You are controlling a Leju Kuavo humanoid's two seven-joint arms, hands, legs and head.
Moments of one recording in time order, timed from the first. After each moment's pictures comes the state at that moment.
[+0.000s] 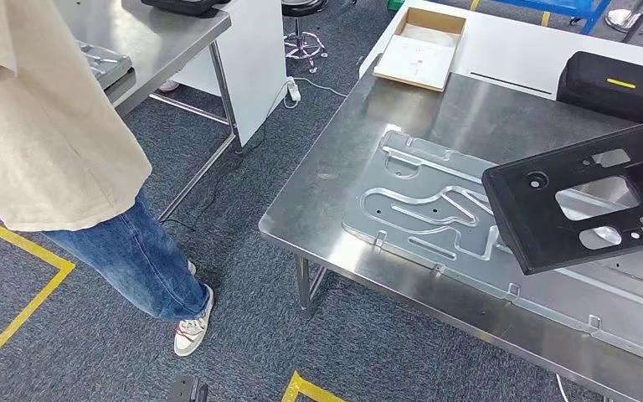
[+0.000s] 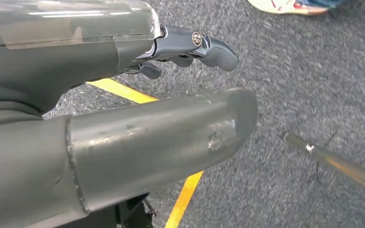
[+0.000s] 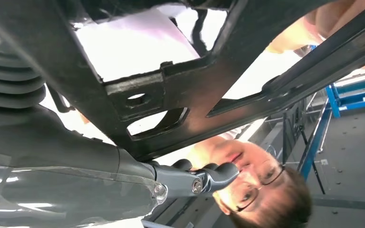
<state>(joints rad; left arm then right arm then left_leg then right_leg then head) -0.15 -0.25 0.92 -0.21 -0.86 0.10 -0.60 -0.26 -0.72 -0.51 -1.37 0.67 -0.38 -0.09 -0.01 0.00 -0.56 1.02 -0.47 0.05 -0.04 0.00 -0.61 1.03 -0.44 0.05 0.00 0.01</state>
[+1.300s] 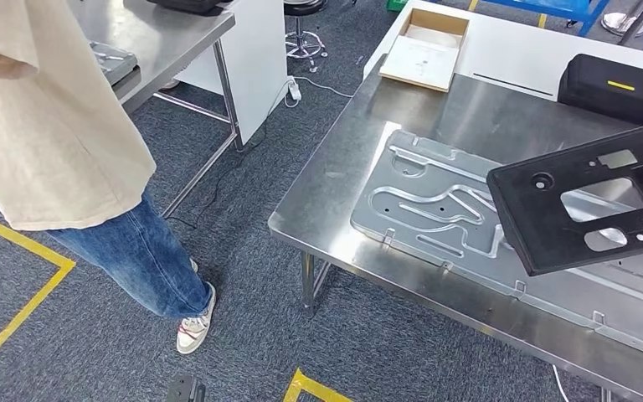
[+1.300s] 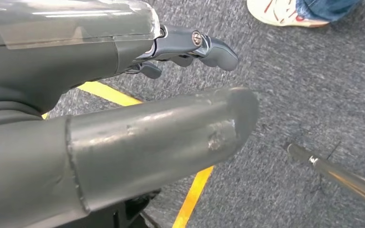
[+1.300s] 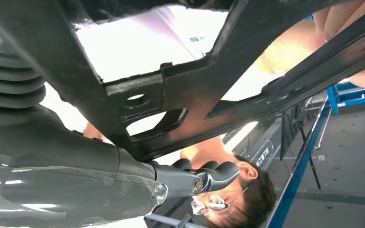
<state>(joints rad) -0.15 -0.25 0.92 -0.21 -0.87 0.10 -0.60 -0.24 -0.74 -0.52 -1.37 0.67 -0.38 -0.09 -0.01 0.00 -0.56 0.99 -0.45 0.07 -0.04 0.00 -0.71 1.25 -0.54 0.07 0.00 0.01</state>
